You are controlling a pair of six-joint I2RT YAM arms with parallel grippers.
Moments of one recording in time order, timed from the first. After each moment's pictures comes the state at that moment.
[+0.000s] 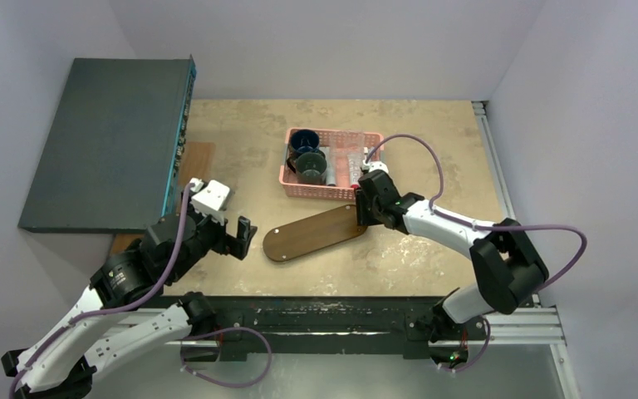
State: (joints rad) left arm -0.88 0.56 0.97 -0.82 -0.38 -0.15; right arm 0.63 1.49 0.85 -0.28 0.22 0.42
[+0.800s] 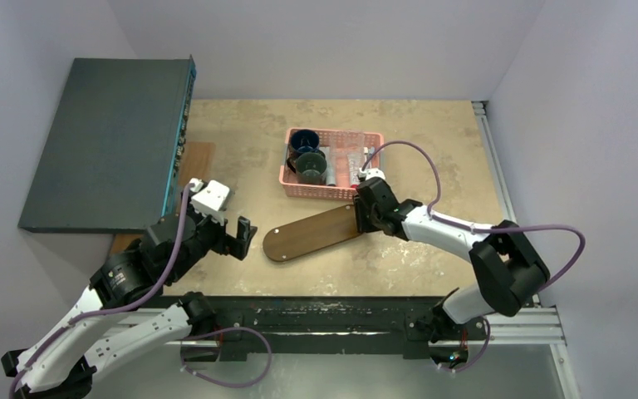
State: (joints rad) left arm -0.88 0.56 0.97 -0.82 -0.38 -0.15; right arm 0.66 1.48 0.80 -0.26 0.22 0.41
